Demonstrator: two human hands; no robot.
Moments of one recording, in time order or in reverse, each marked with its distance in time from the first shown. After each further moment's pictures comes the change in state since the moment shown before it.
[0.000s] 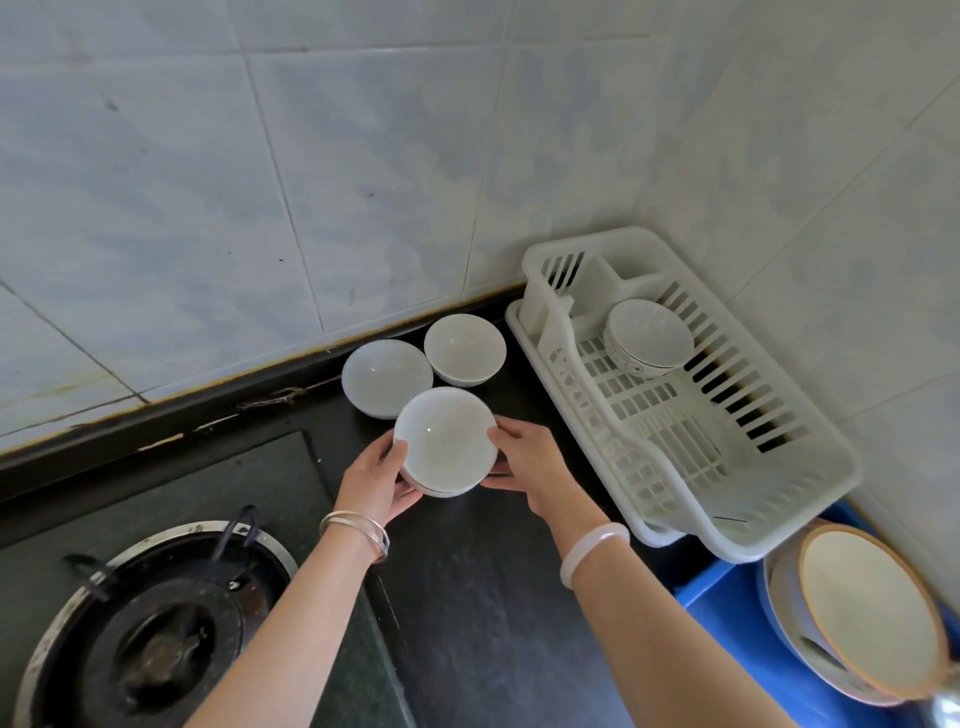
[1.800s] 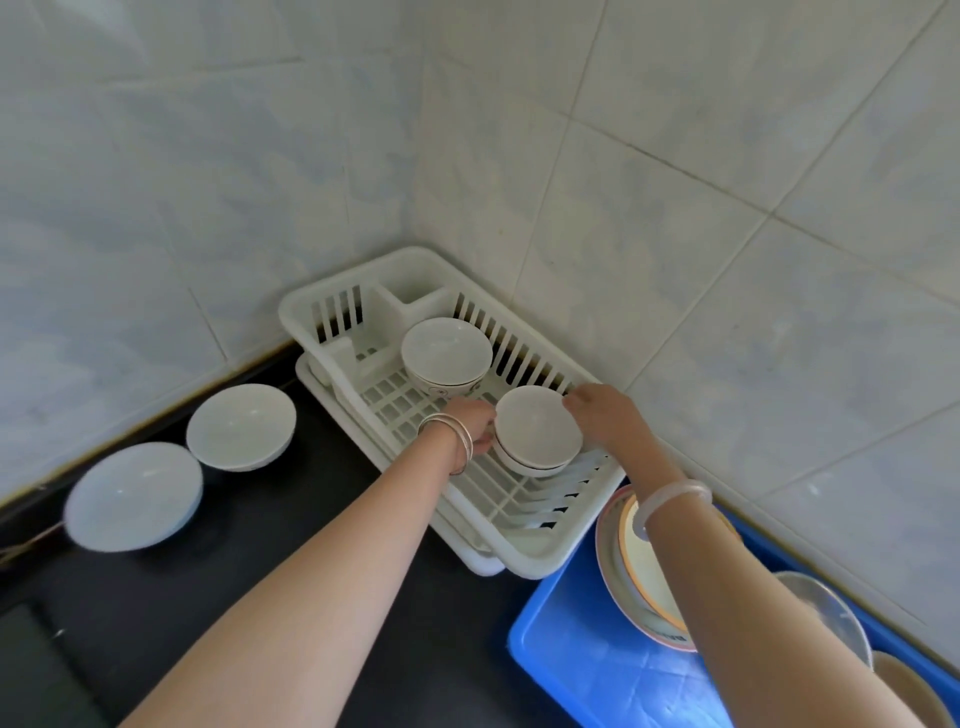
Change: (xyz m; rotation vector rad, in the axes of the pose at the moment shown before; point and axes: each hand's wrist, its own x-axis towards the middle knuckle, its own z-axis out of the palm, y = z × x) left_hand 0.008 -0.029 0.315 0.541 -0.528 -0.174; right_hand 0.015 0.004 -0.293 -0.642 0.474 -0.019
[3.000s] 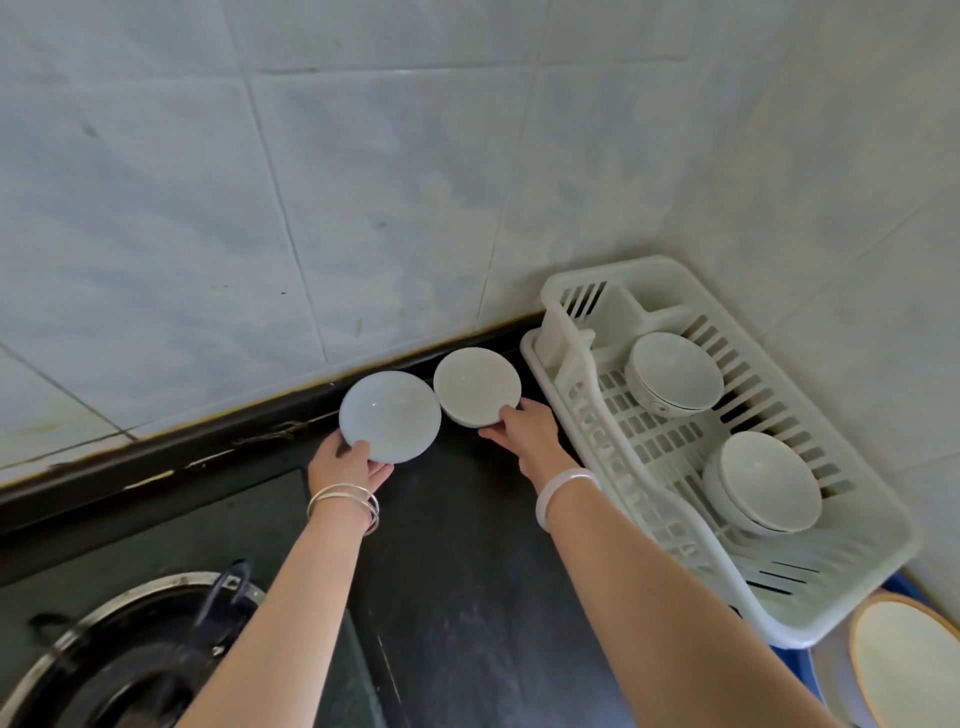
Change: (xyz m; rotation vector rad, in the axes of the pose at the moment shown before) left_hand -0.109 -0.111 -0.291 -0.736 0.863 0.158; right_hand -0.031 -0.218 0.250 0.884 -0.358 0.120
